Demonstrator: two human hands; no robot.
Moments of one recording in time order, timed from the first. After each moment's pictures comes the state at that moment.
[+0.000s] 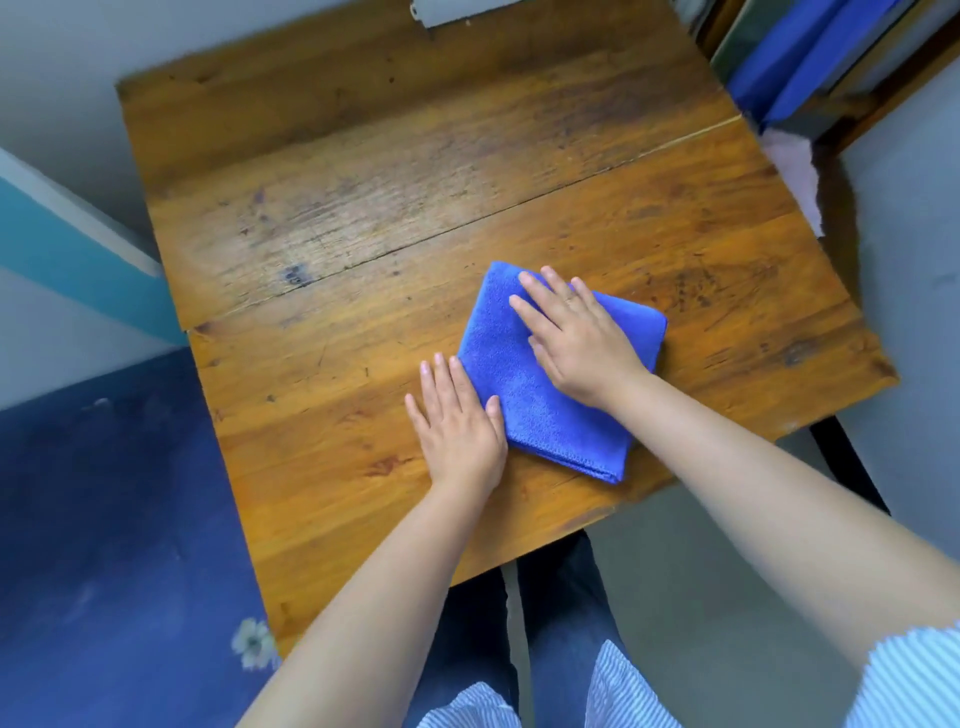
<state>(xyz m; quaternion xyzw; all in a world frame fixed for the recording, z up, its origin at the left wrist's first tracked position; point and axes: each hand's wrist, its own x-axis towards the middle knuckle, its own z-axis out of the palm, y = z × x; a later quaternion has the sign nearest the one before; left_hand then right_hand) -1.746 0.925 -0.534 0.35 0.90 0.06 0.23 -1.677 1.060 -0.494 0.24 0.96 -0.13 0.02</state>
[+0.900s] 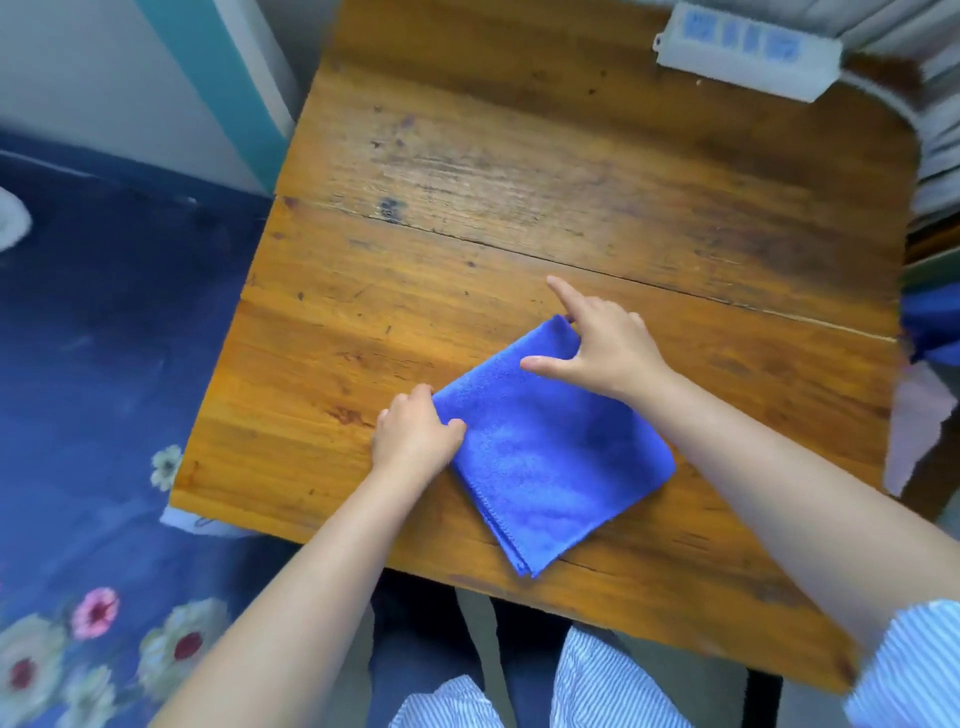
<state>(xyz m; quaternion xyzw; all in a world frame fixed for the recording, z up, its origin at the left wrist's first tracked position) -1.757 0.949 -0.498 -0.02 0.92 0.15 0.36 -1.750 1.149 -0.481 0.11 0.95 -0.22 0.20</state>
